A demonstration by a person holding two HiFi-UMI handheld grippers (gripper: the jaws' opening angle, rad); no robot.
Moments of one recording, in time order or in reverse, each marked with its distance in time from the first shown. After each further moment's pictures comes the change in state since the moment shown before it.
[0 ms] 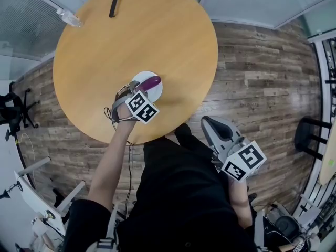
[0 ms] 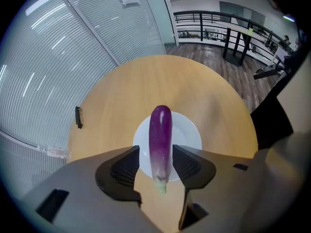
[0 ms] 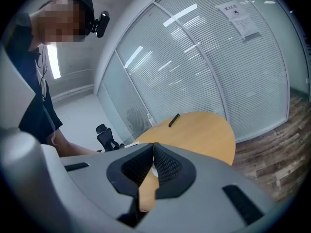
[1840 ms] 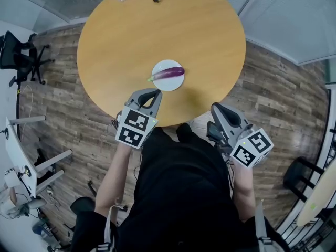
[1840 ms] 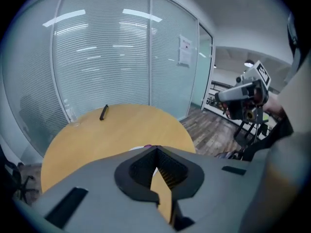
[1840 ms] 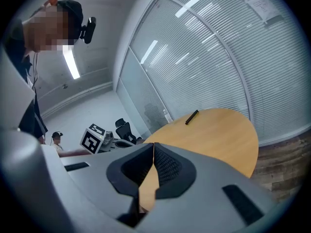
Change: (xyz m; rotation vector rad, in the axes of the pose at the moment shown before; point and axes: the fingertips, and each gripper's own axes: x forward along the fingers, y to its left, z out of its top) left arm -0.189 -0.020 0.012 -0.654 -0.505 -0.003; right arm 0.031 -0.001 0.011 -0.059 0.073 0.241
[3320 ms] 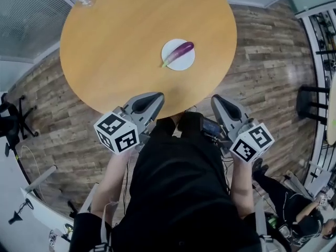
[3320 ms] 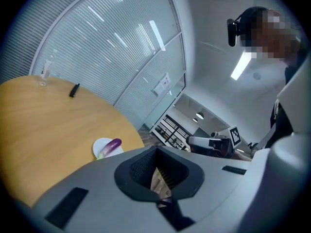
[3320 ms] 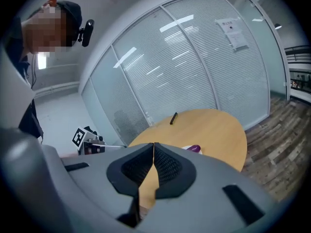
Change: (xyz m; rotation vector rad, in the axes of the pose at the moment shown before) left arm -0.117 0.086 -0.054 -0.310 -0.215 -0.729; right arm 0.090 0.156 -0.060 0.110 -0.146 -0.454
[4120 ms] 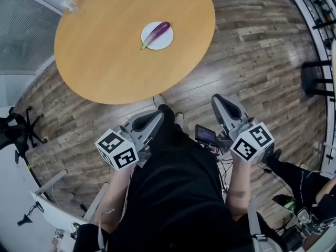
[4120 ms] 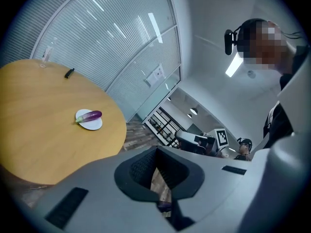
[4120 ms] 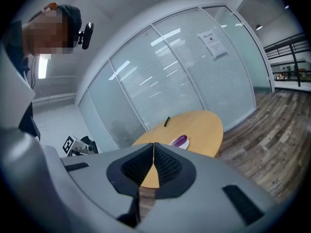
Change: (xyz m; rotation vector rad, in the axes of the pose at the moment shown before) left arm -0.027 -0.141 -0.116 -0.035 0.087 -0.064; right arm -0.146 0.000 -0.071 0.094 -0.135 -0.049
